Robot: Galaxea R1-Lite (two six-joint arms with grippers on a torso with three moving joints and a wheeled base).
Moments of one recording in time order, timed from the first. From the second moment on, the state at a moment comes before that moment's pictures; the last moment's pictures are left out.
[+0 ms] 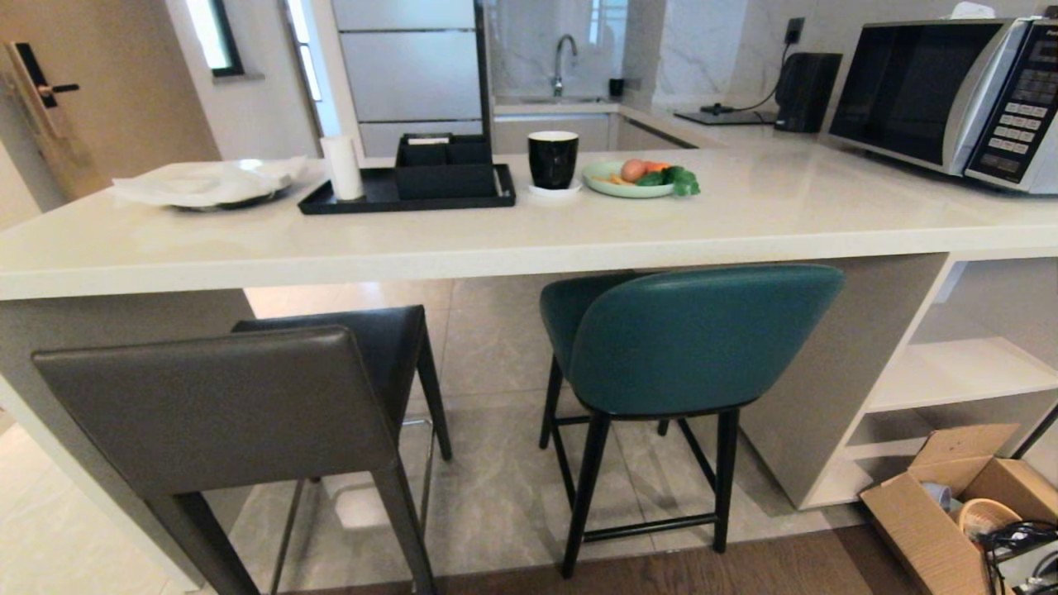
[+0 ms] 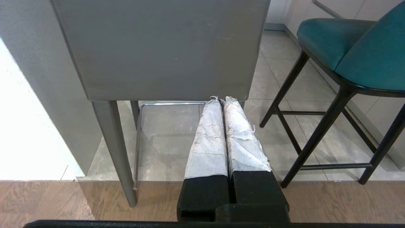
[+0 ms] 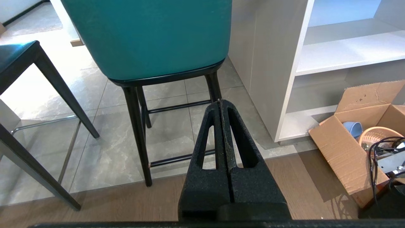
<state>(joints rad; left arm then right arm) -0.01 0.00 0.00 -0.01 0.02 -0.07 -0.01 0.00 0.00 -0.01 -0.03 0.05</state>
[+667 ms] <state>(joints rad) -0.01 0.00 0.00 -0.01 0.02 -0.07 -0.01 0.00 0.00 -0.01 -0.03 0.05</state>
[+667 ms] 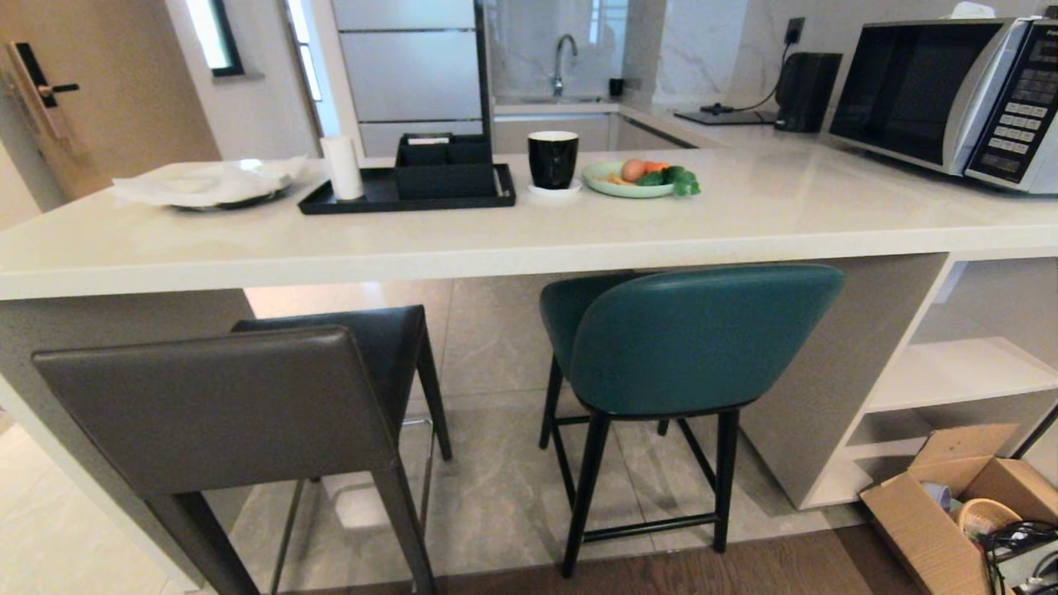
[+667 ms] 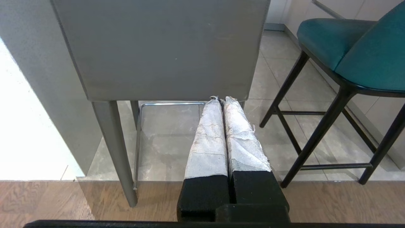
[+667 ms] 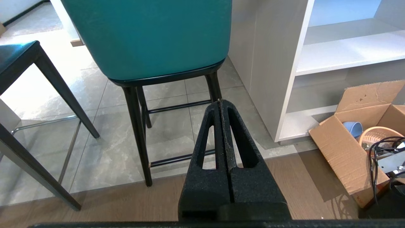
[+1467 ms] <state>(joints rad) -0.01 0.00 0.00 -0.01 0.02 -0.07 -0.01 0.00 0.00 -0.01 -0.02 0.05</state>
